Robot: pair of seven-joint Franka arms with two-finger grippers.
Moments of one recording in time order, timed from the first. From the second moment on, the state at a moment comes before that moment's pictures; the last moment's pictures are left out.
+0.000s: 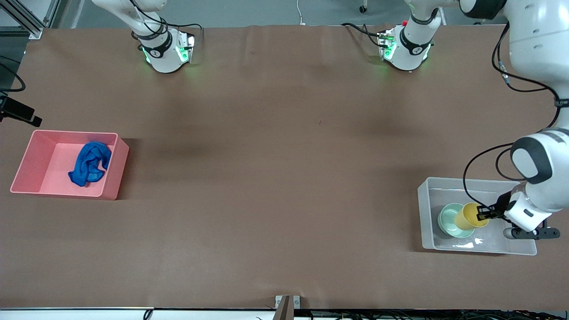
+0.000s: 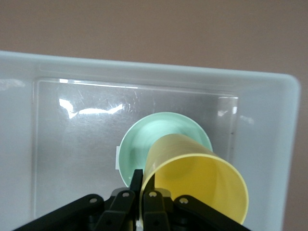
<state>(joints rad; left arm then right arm) -0.03 0.67 0.20 -1.49 -0.23 2.21 0.25 -0.09 0.06 -0.05 -1.45 0.02 1.47 0.01</state>
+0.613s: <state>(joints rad) -0.03 0.71 0.20 -1.47 -0.24 2.21 0.26 -0.09 0.06 -0.05 -1.45 0.02 1.47 0.01</state>
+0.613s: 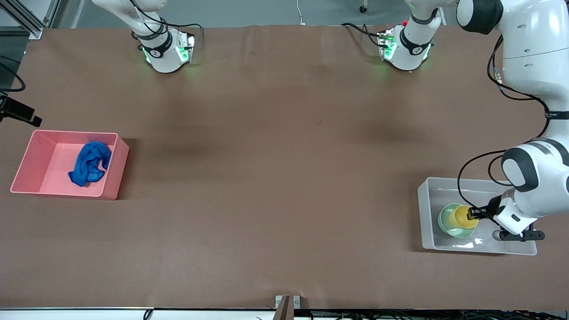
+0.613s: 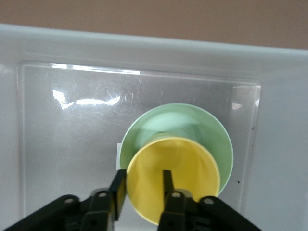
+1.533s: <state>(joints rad) -0.06 0.15 0.00 -1.55 -0.03 1.82 0.03 -0.09 0.06 -0.05 -1.45 0.02 1.47 0.01</state>
